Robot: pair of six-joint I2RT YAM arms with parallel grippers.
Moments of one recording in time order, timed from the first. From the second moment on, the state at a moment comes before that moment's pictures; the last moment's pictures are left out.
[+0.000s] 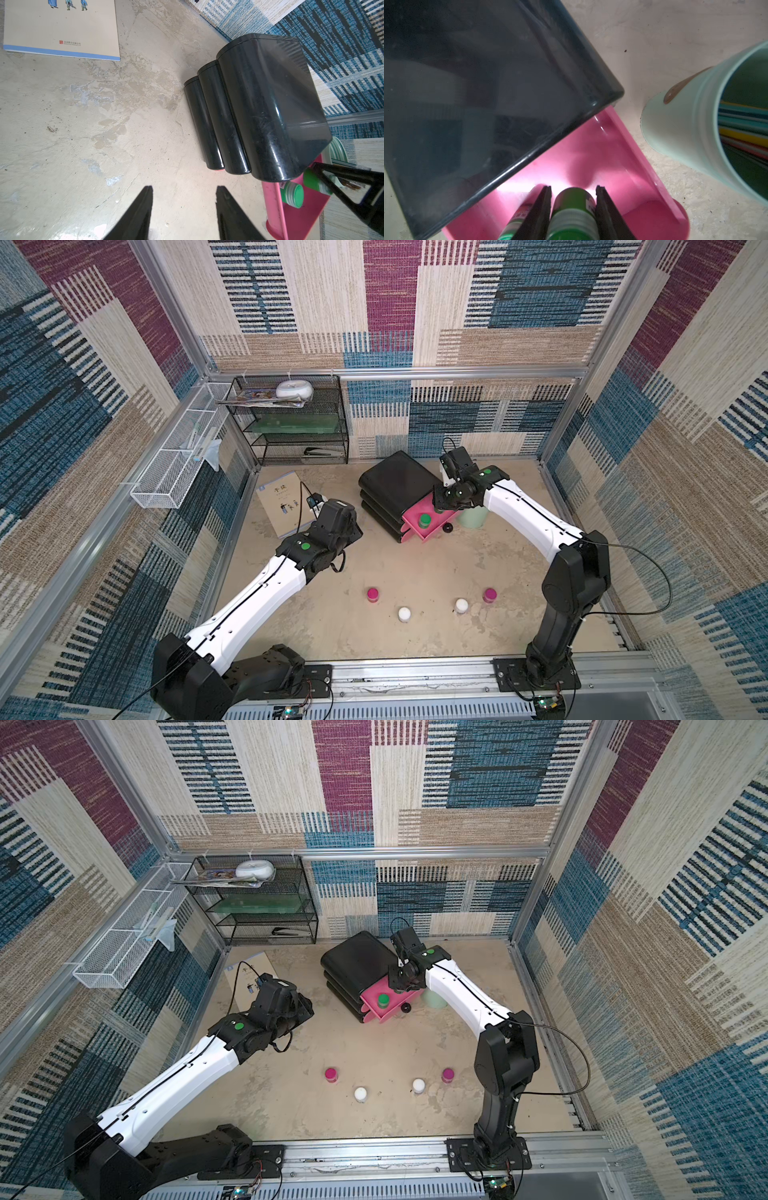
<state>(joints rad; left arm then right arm) -0.52 1.20 1.02 -0.58 -0.26 -0.95 0.51 1.82 1.66 -0.84 0.04 0.41</state>
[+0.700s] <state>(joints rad) -0.52 1.18 0.93 -0.49 -0.15 -0.91 0.51 1.56 1.51 -0.74 0.03 0.45</state>
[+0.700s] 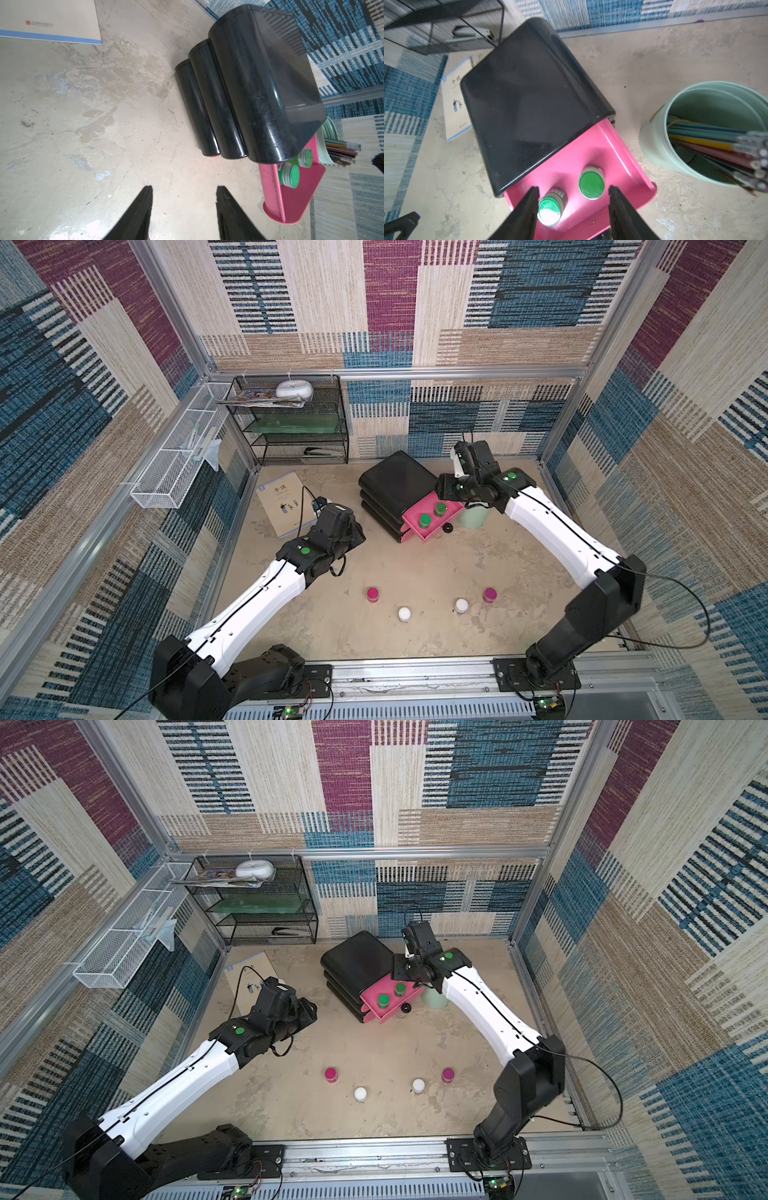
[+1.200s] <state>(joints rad) -0.52 1.17 0.79 -0.25 -0.01 -0.88 0.51 1.11 0.72 -0.22 -0.19 0.68</state>
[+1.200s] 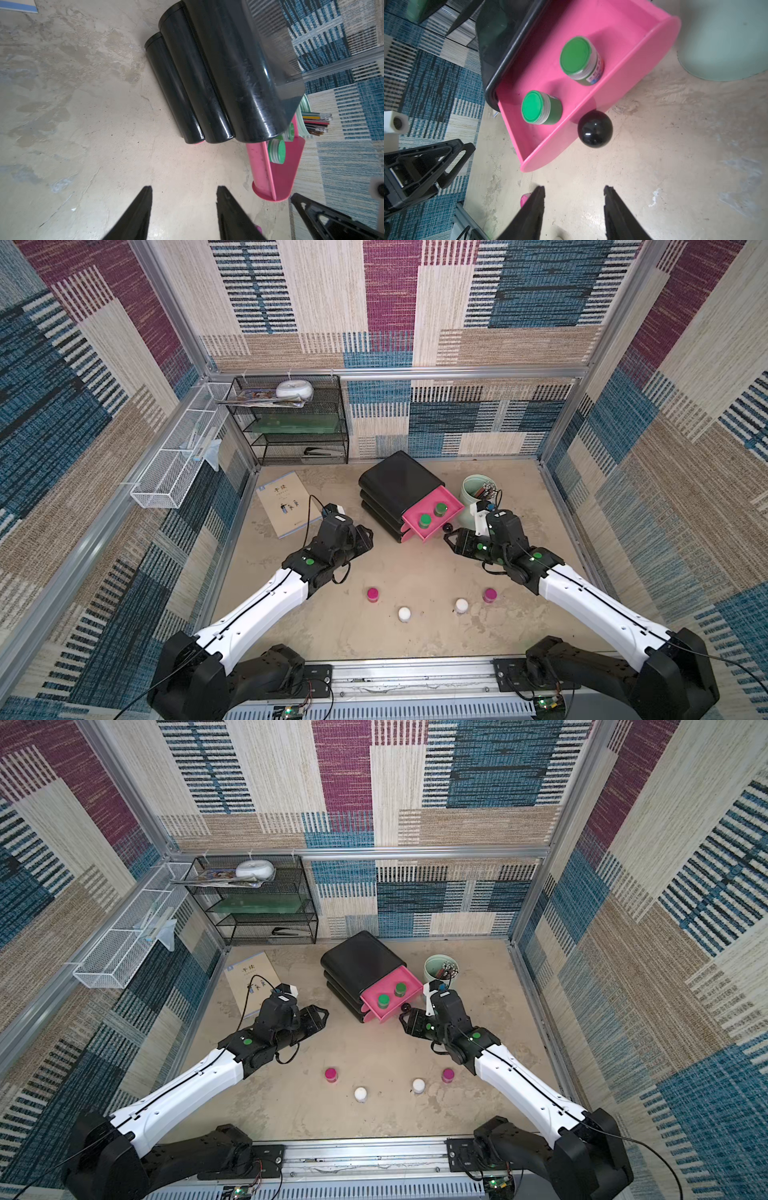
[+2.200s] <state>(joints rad) -0.52 1.09 0.63 -0.07 0.08 -0.88 0.40 1.24 0.58 0.20 -0.35 0.66</state>
